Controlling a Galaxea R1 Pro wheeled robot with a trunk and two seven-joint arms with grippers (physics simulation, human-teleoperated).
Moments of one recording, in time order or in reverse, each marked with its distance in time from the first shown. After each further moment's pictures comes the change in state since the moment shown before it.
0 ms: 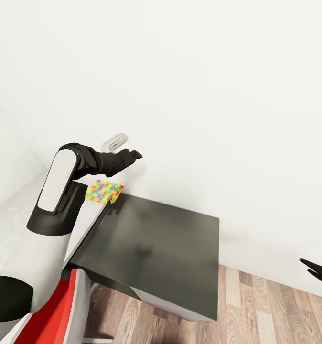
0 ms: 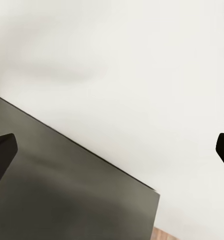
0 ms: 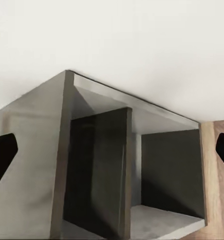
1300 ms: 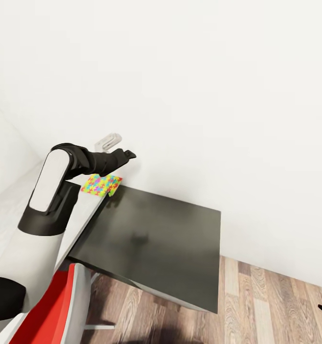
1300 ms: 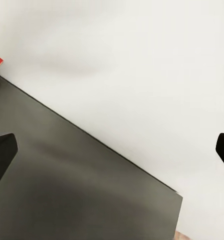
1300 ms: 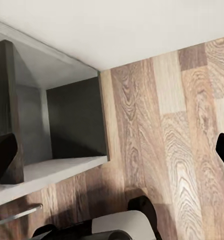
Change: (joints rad) left arm 0.000 0.053 -0.001 -0.013 0.008 0.000 -0.006; right arm 0.235 0.007 -0.013 0.003 -0.009 -0.186 -0.217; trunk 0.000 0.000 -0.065
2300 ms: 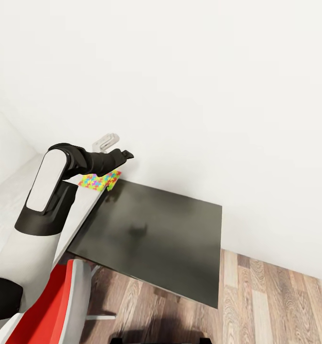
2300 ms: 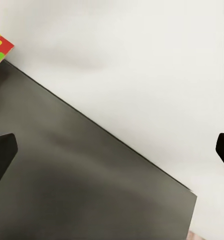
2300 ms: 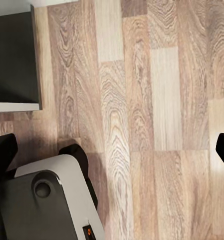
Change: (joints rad) left arm 0.000 0.019 0.001 -0.001 0.009 0.000 0.002; right arm 0.235 0.108 0.001 0.010 0.001 -0.315 -0.170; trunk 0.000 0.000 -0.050
